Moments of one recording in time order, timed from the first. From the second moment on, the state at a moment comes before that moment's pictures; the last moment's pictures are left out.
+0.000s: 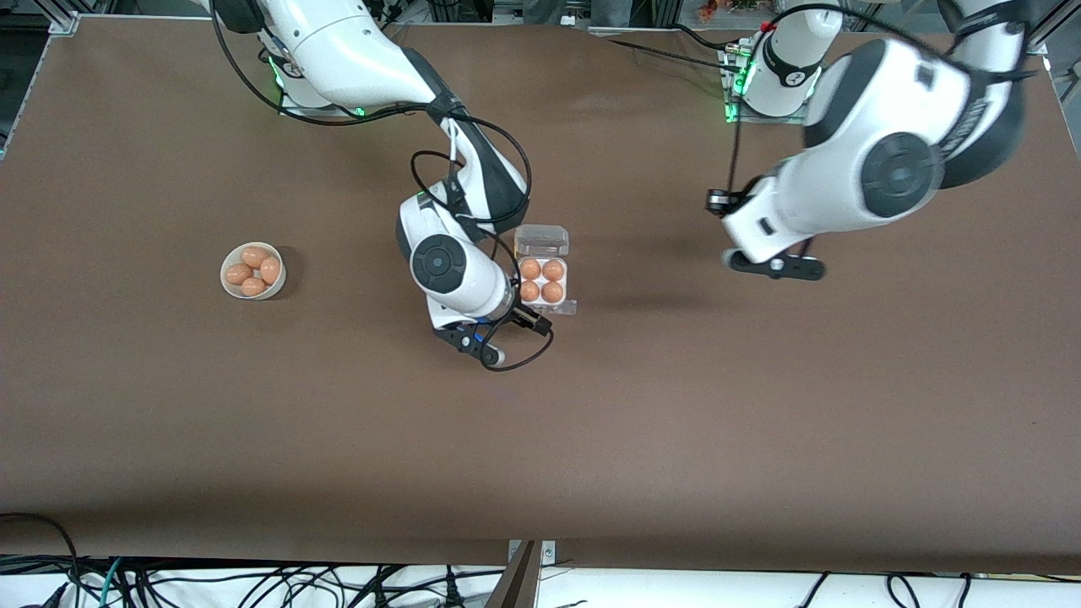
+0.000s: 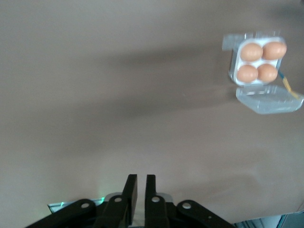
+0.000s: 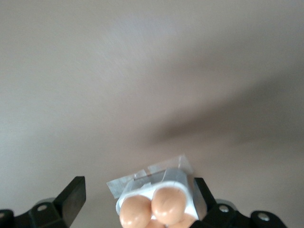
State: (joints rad) left arm -0.34 0.27 -0.06 -1.59 -0.21 1.48 -0.29; right arm 0.71 0.82 -0.15 -1.27 0.39 2.12 0.84
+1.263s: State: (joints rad) left arm -0.60 0.61 -0.07 -1.48 -0.49 1.57 -0.56; right arm 0.48 0.45 -0.25 -1.34 0.08 1.74 0.22
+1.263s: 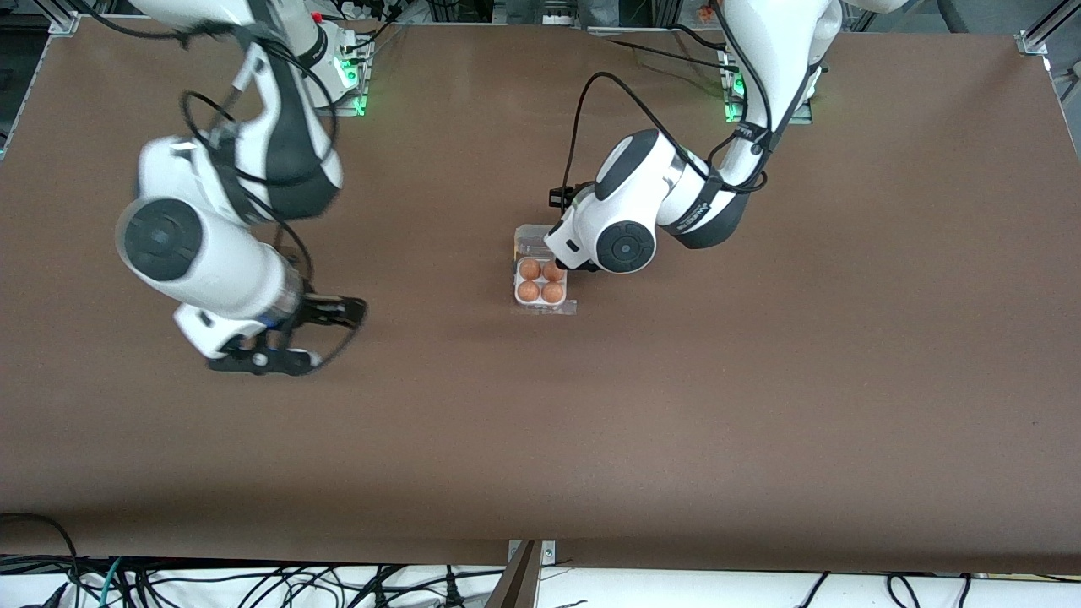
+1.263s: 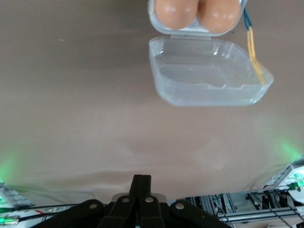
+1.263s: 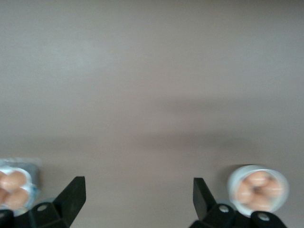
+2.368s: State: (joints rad) left arm -0.70 0.71 -0.03 -1.46 -0.49 1.85 -0.64; right arm 0.08 0.03 0.02 -1.65 0.01 1.70 0.05
